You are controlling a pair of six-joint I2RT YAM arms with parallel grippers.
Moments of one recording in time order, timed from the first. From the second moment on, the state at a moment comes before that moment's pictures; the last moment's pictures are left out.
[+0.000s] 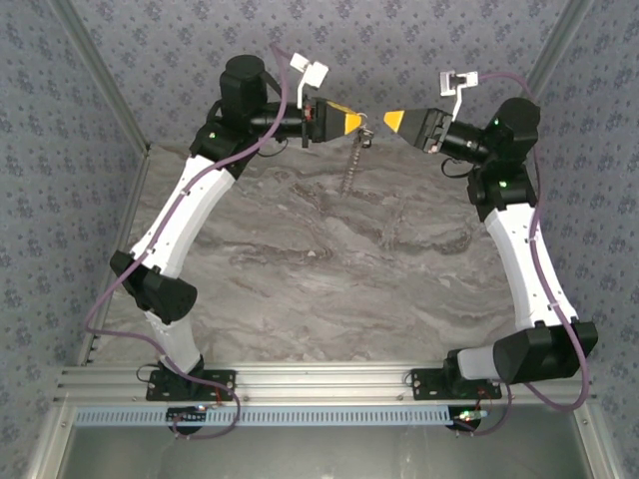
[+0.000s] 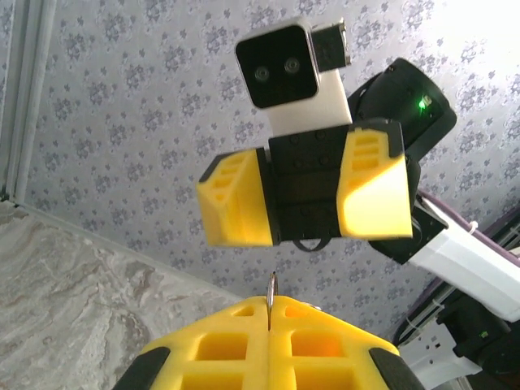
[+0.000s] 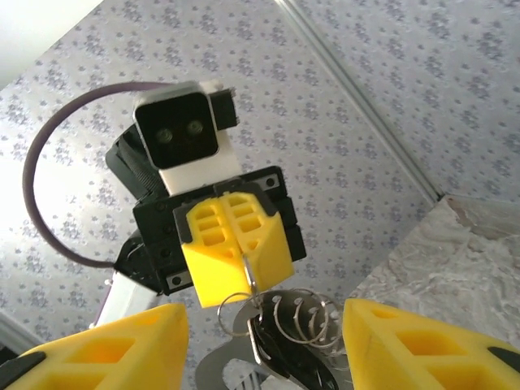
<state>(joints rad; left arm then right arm) -0.56 1.82 2.18 -0.36 0.99 -0.46 0.11 1.35 1.49 0.14 -1.09 0.92</state>
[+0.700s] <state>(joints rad) -0.56 1.81 2.22 -0.32 0.97 -0.49 0.24 1.35 1.46 0.17 -1.06 0.92</state>
